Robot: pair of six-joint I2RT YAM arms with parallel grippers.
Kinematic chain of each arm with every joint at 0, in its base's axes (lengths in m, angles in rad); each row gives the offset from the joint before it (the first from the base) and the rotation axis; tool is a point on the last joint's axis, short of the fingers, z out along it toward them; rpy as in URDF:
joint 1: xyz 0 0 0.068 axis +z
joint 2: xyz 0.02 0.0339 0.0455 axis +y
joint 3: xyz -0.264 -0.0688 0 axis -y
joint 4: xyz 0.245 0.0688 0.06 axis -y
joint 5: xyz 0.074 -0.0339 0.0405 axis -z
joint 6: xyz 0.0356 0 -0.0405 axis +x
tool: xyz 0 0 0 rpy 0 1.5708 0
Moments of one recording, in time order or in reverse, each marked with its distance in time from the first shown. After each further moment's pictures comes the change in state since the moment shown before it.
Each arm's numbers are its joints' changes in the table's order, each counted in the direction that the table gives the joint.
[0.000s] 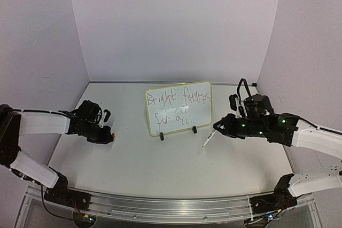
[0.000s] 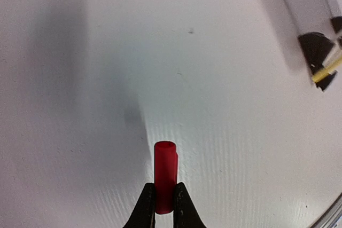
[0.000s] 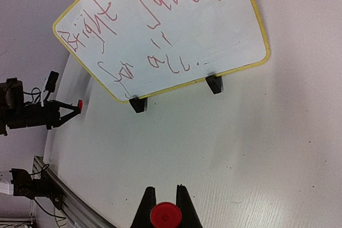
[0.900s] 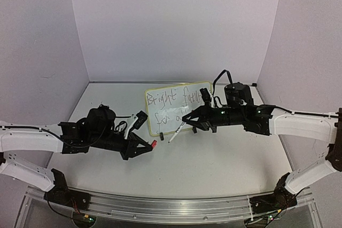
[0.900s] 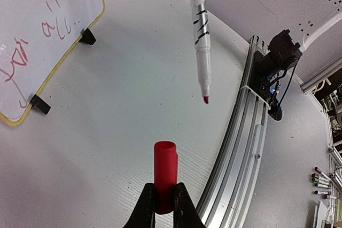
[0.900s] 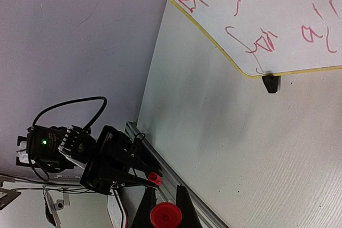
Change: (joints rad) left arm -0.572 -0.220 -0.002 0.275 0.151 0.020; right arm 0.025 0.298 0.157 0.336 -0.432 0.228
